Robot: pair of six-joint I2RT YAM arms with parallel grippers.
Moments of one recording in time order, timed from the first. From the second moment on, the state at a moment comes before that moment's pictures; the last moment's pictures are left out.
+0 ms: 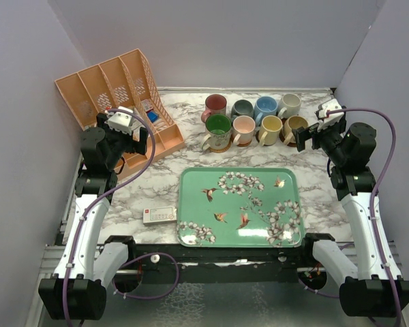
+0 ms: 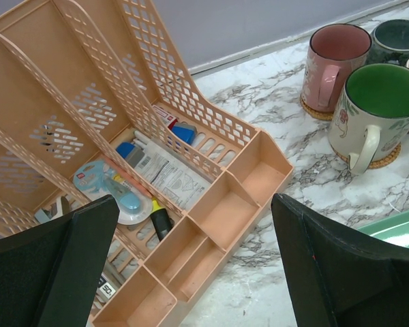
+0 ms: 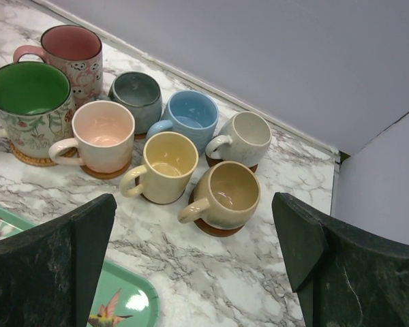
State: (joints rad) left arm -0.02 0.88 0.84 -0.11 0.25 0.19; right arm -0.04 0.88 0.91 -0.16 -0.36 -0.36
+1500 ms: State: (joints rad) left arm -0.02 0.89 0.84 -0.11 0.27 0.19; right arm -0.04 0.89 0.91 -0.17 -0.37 -0.38
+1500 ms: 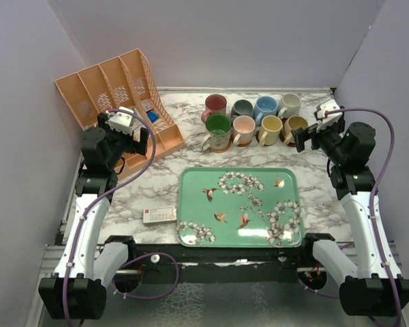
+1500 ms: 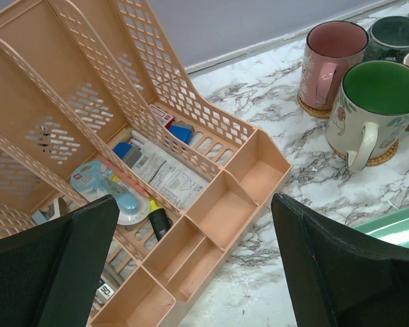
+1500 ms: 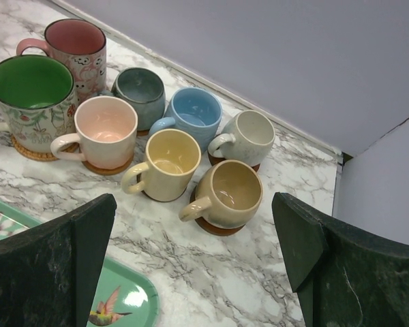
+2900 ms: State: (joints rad) left arm -0.01 0.89 0.84 -0.11 0.27 0.21; right arm -0.04 0.89 0.91 -0.17 -0.38 -0.38
